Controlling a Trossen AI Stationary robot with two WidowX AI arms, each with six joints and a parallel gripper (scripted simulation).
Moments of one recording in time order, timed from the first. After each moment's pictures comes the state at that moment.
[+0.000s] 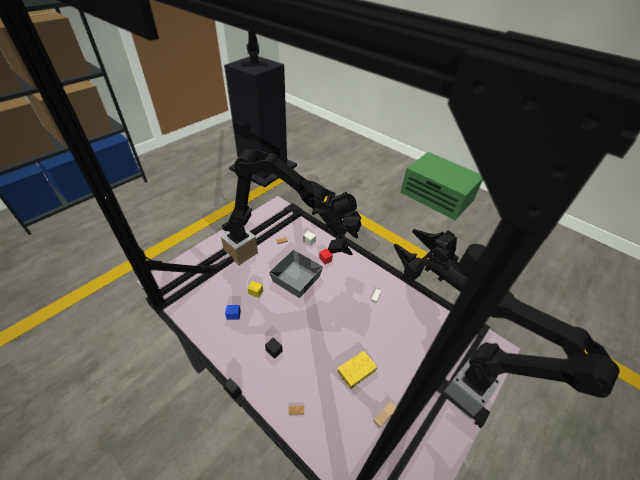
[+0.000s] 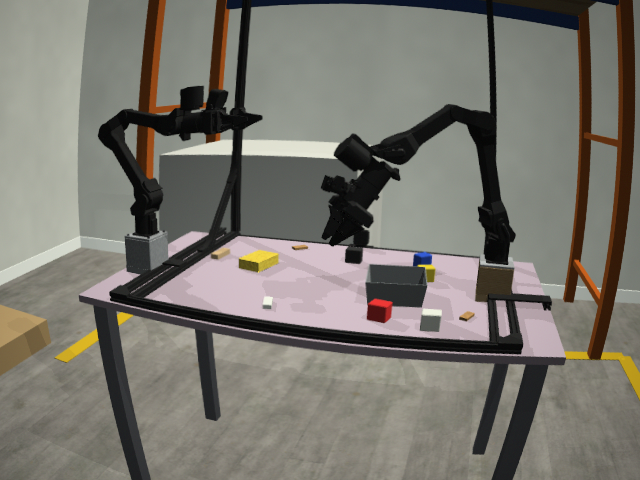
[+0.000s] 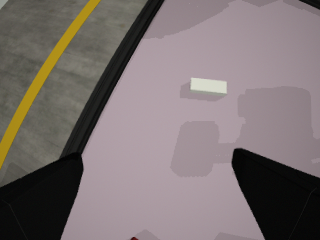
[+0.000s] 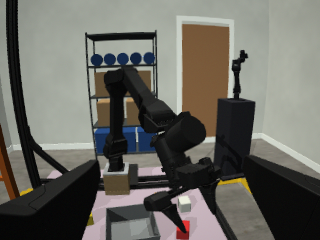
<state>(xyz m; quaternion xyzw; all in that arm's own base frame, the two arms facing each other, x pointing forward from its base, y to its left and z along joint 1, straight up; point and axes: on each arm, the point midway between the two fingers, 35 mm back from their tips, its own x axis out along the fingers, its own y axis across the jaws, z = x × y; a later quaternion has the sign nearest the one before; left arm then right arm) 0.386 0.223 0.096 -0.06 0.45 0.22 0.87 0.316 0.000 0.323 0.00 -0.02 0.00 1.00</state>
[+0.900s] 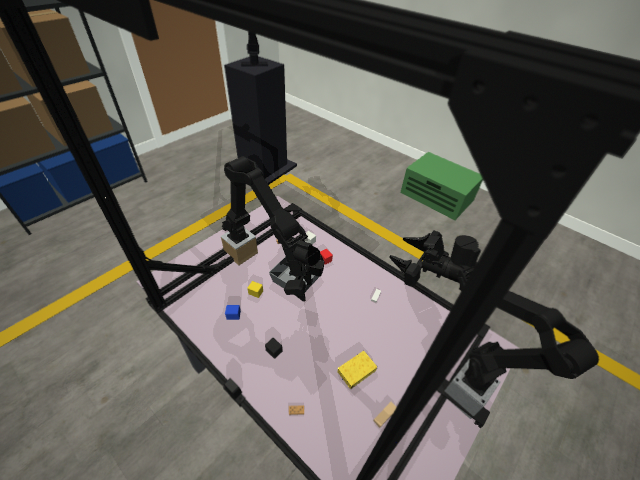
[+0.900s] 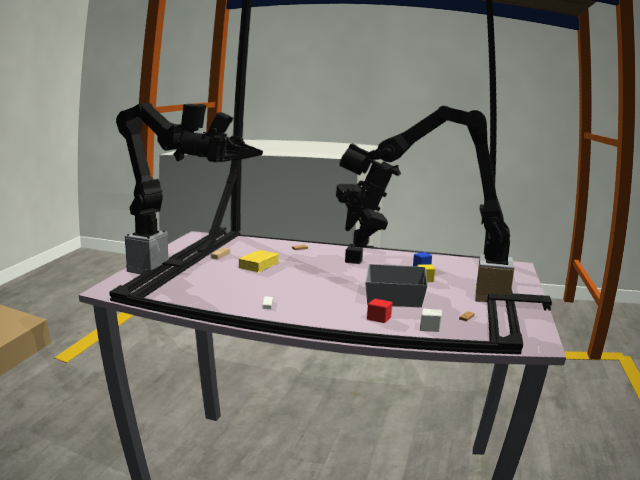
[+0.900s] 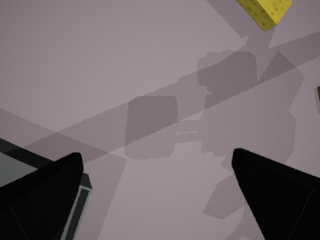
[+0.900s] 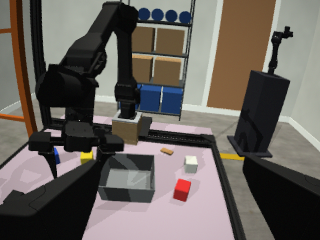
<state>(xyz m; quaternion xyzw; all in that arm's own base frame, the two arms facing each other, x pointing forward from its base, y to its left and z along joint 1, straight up) 0.389 -0.014 0.052 -0.23 0.54 0.16 0.79 0.345 -0.038 0.245 -0.05 0.06 0.09 0.99</state>
